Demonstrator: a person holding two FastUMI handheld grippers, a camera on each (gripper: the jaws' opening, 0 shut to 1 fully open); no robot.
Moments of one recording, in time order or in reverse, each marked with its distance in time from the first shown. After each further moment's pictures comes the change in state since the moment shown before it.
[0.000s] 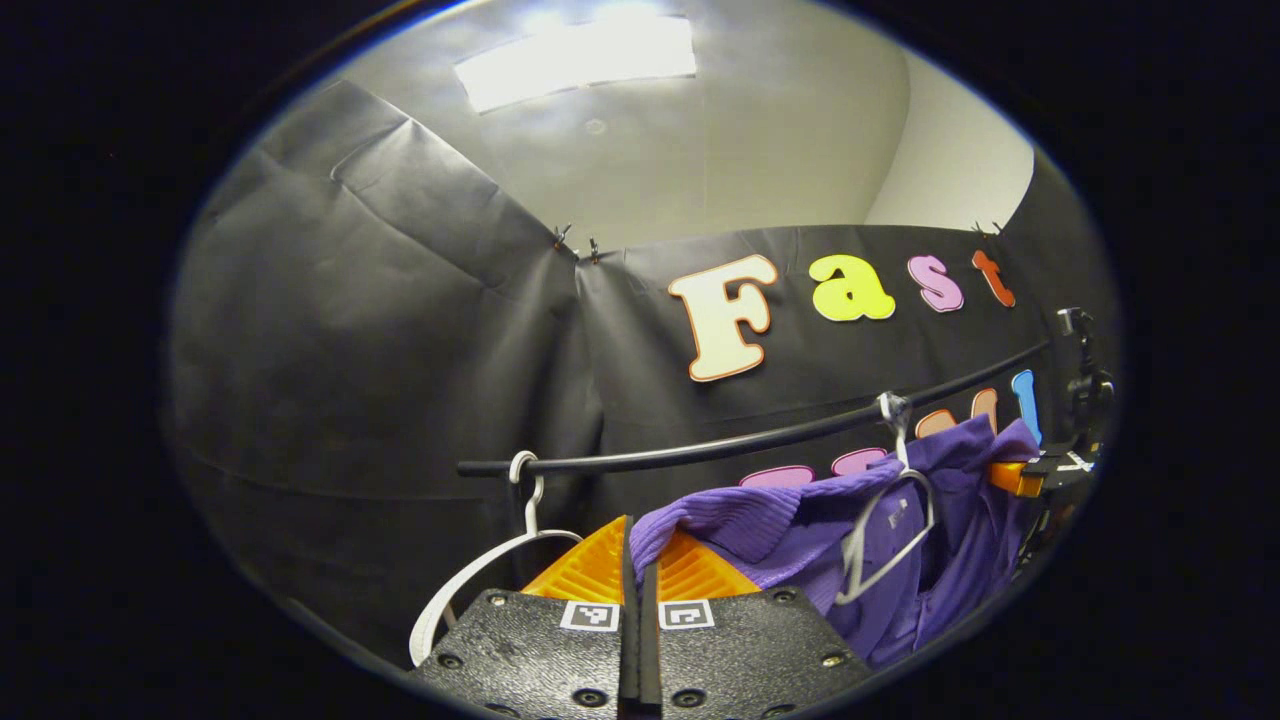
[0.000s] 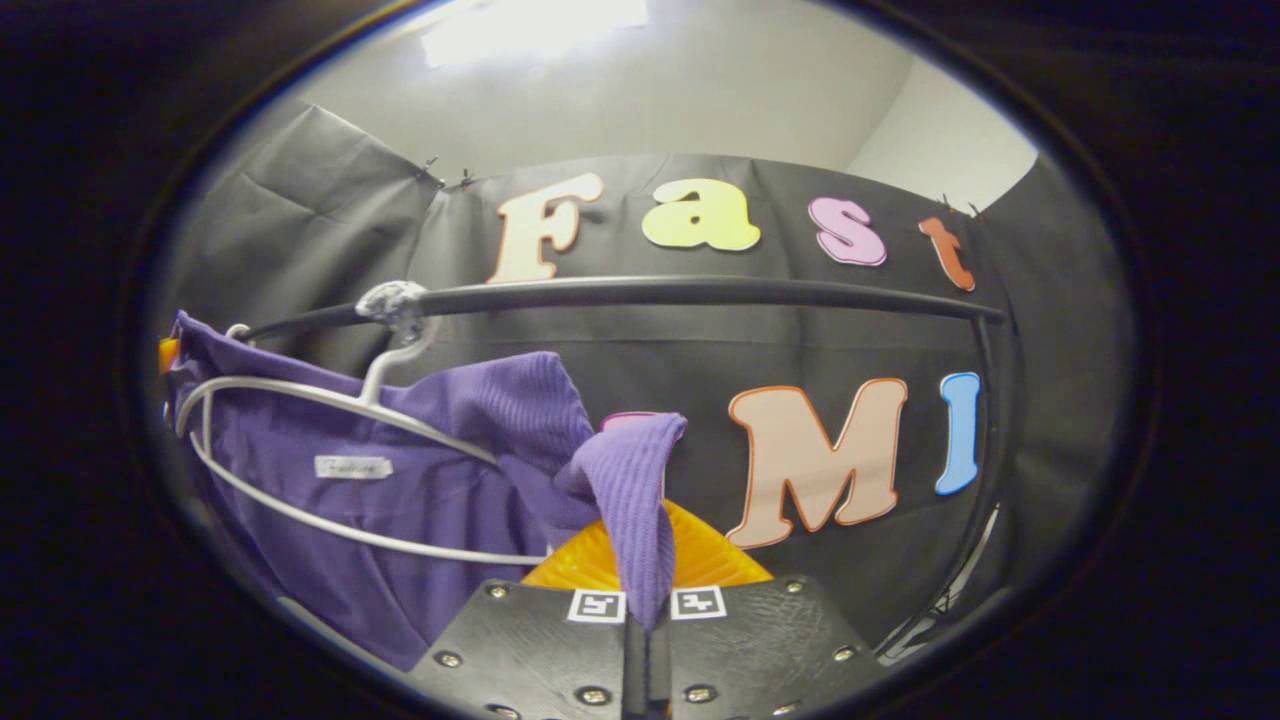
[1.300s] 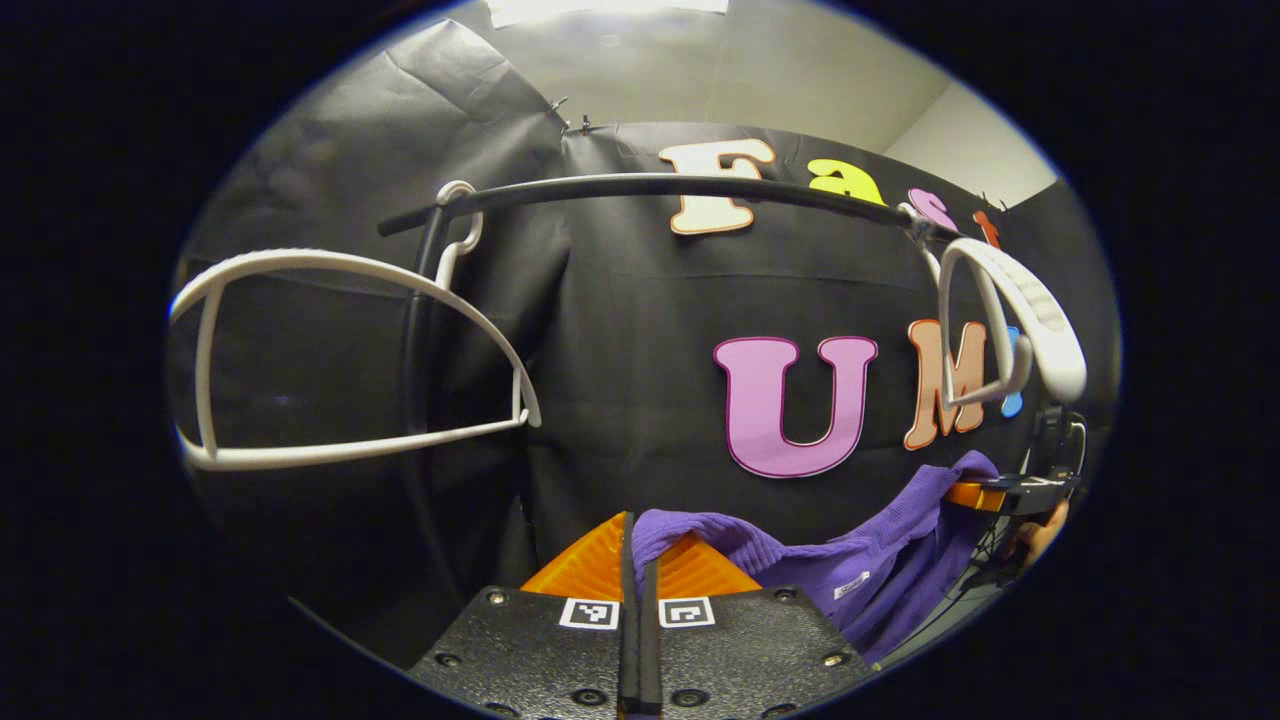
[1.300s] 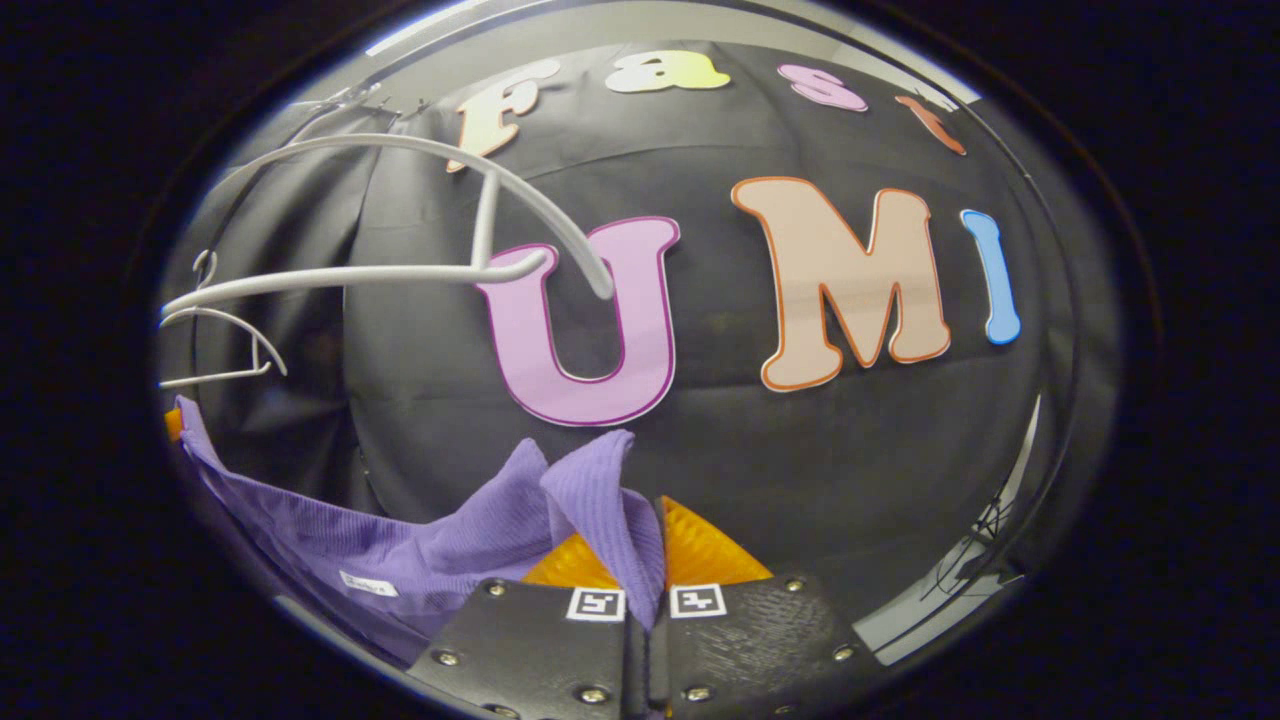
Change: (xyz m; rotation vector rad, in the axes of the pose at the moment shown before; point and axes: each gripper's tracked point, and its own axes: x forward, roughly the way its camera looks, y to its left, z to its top) left arm 0.003 -0.024 -0.189 -0.107 0.265 -0.103; right arm 0.024 0.018 -0.202 0.120 0.283 0.038
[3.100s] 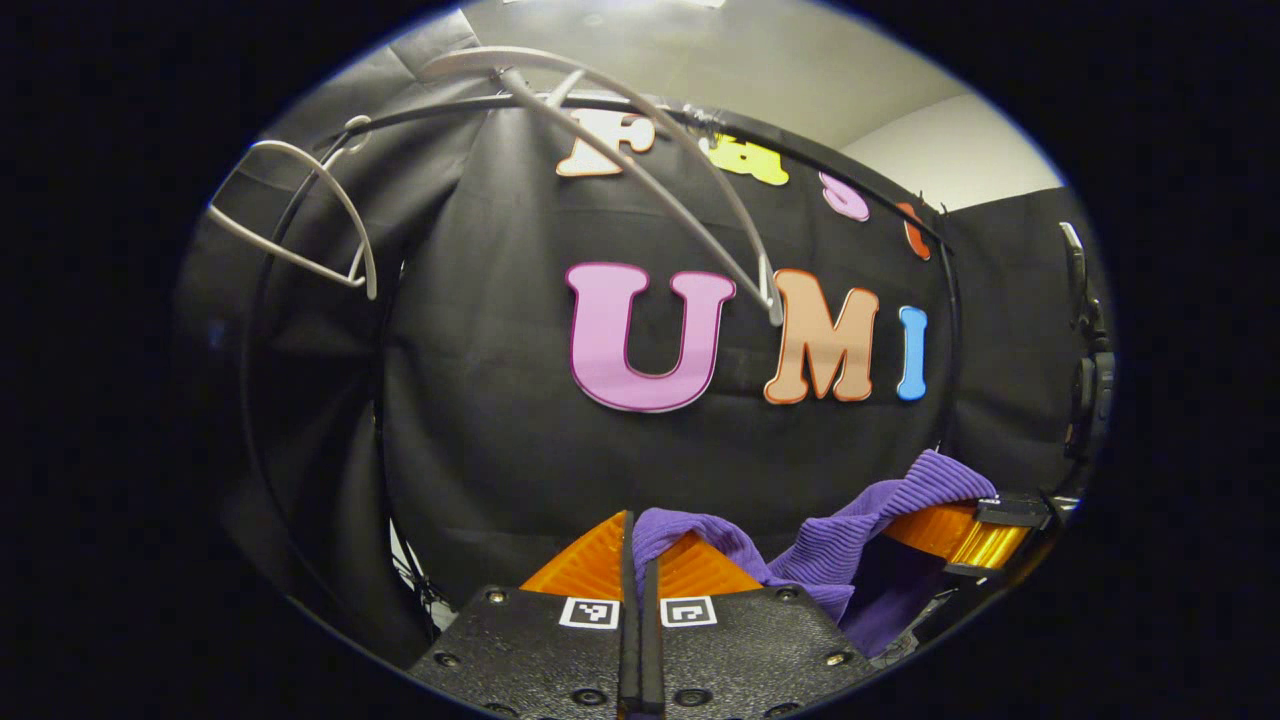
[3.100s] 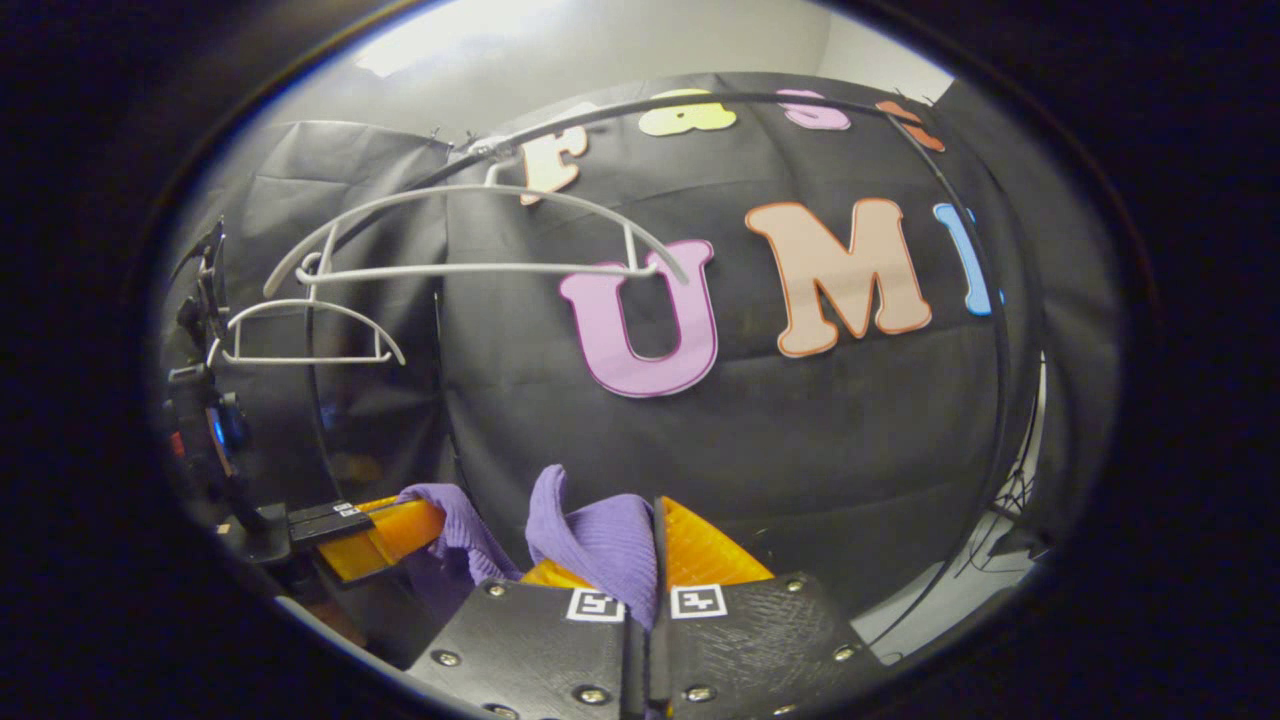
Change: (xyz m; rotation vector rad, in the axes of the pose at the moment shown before) left arm -0.032 -0.196 -0.124 -0.107 0.086 -0.237; right arm -0.156 0.035 -0.070 0.059 -0.026 0.107
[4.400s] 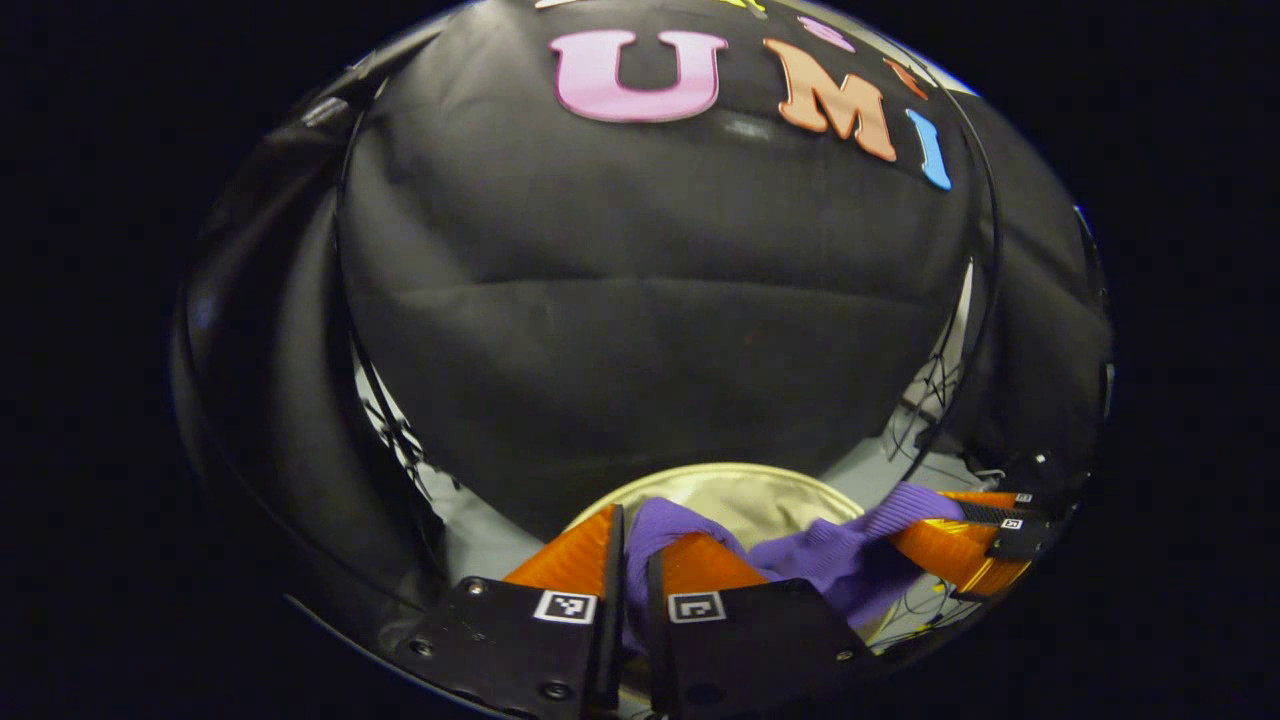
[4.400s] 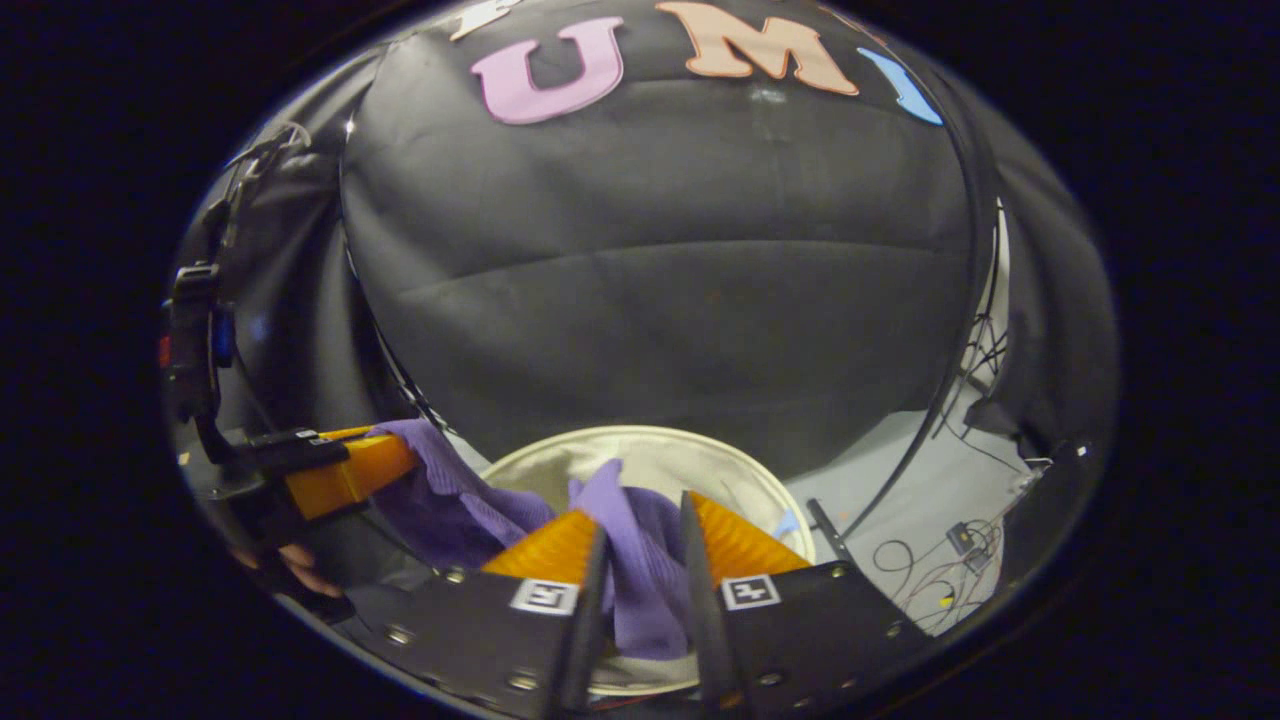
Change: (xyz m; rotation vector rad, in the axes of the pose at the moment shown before) left arm 0.000 0.027 -0.364 0.045 0.546 0.007; right arm -0.010 -0.100 -0.364 -0.018 0.480 -0.212
